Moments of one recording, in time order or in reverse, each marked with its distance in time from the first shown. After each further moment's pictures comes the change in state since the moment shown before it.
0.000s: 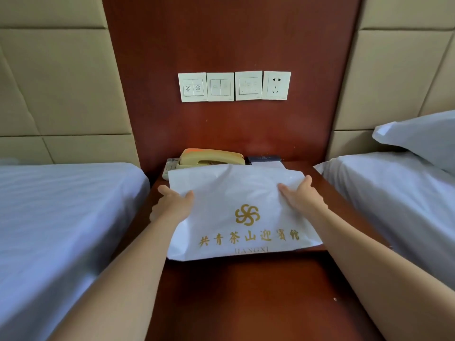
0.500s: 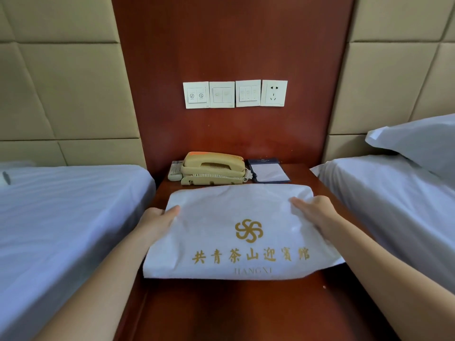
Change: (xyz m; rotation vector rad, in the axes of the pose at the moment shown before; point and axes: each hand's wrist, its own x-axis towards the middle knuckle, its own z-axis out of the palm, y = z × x) left_hand -0.039 -0.048 -0.037 -0.255 -0.126 0.035; right_hand -0.042 0.037 -0.027 0.463 -0.076 0.061
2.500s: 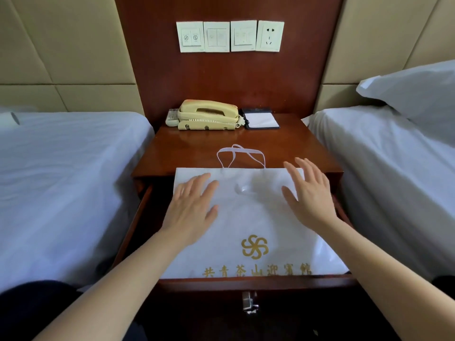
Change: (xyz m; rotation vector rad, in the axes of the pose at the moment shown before) left_hand -0.138 -0.056 0.067 0.814 0.157 0.883; right_hand -0.112 0.091 -0.030 -0.777 0.183 -0.833
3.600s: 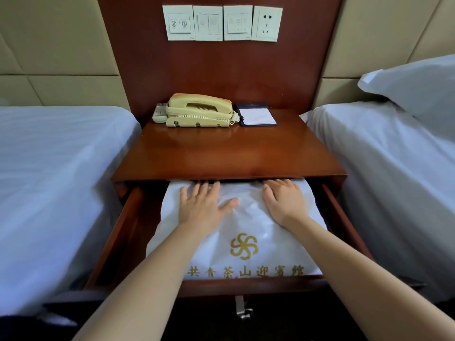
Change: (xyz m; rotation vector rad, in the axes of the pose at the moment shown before) left_hand 0.058 0.028 0.042 -0.107 -0.386 -0.309; right_hand 0.031 -0.016 0.052 0.154 -0.212 0.108
